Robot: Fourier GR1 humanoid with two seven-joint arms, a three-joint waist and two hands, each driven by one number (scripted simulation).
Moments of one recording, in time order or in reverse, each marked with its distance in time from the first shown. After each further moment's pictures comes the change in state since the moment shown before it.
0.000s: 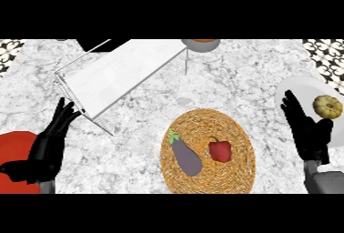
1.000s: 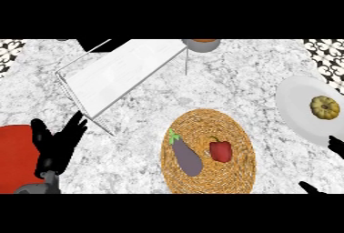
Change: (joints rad) left arm -0.074 0.023 0.017 0.194 0.108 -0.084 0.423; right arm 0.476 -0.111 -0.173 -0.301 0.067 0.028 -0.379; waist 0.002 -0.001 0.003
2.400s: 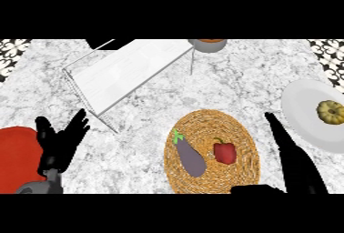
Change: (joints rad) left arm -0.015 -0.020 0.013 0.010 -0.030 -0.029 0.014; right arm -0.336 0.110 0.492 -0.460 0.753 0.024 1.335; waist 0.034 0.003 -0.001
